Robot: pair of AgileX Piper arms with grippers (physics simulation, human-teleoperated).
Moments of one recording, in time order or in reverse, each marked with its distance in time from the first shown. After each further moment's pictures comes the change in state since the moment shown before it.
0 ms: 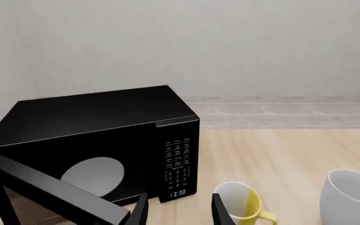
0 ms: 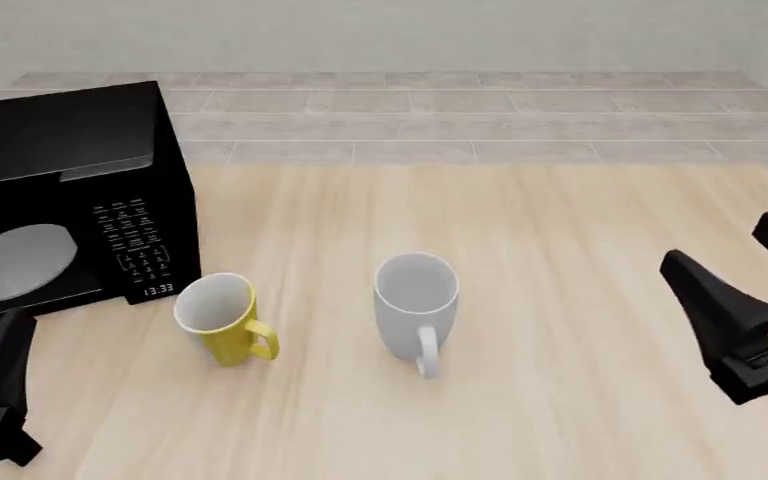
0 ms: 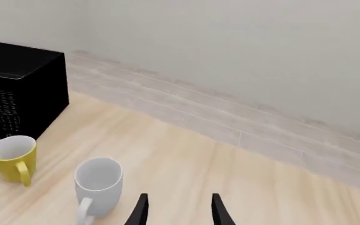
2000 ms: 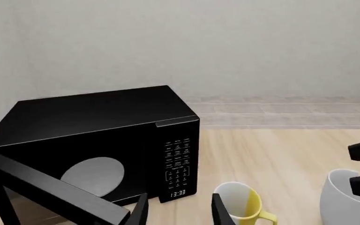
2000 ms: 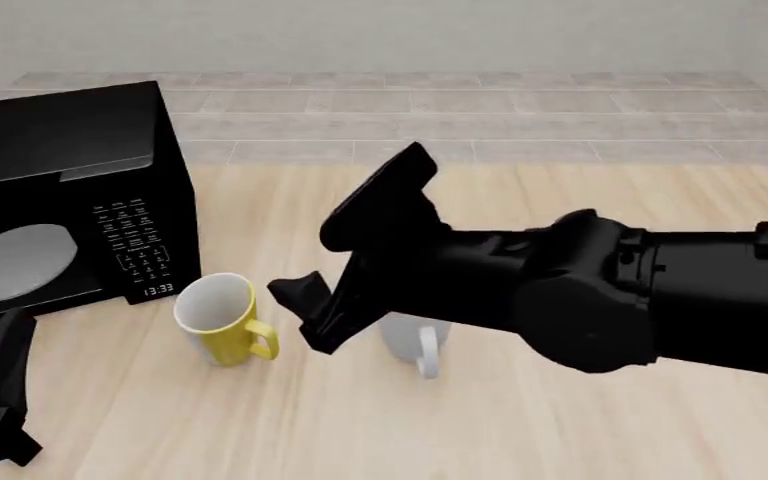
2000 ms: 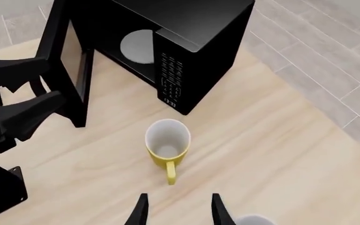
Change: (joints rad) left arm 0.000 0.000 0.000 0.000 0.000; right arm 0.633 1.108 -0.631 -0.040 0.106
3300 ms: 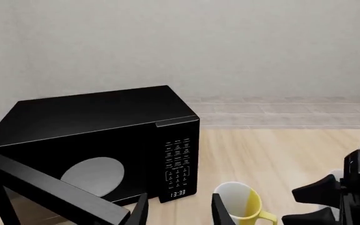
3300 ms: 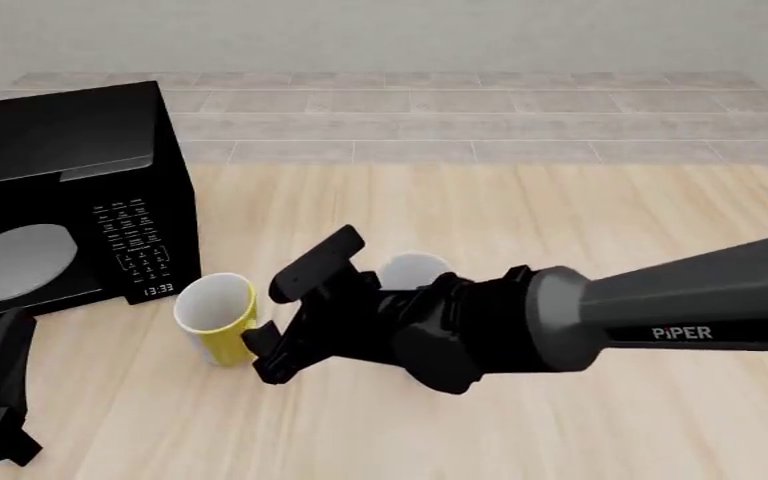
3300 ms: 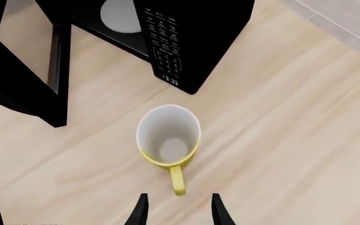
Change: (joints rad) left arm 0.000 0.000 0.000 0.000 0.000; right arm 0.011 0.375 -0.087 -0.167 0.147
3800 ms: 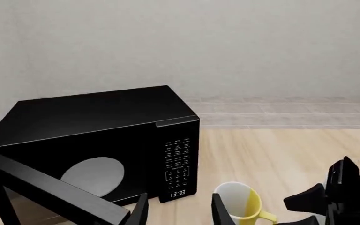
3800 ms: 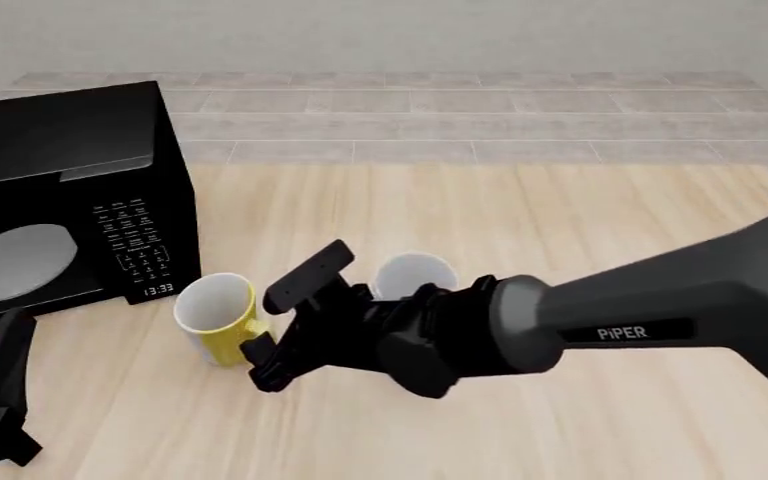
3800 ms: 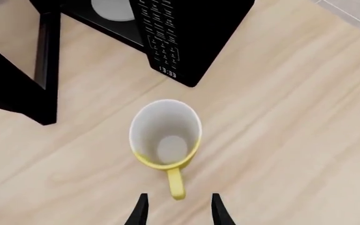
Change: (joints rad) left arm 0.000 0.000 0.000 0.000 0.000; right arm 0.000 0.085 -0.036 -0.012 0.015
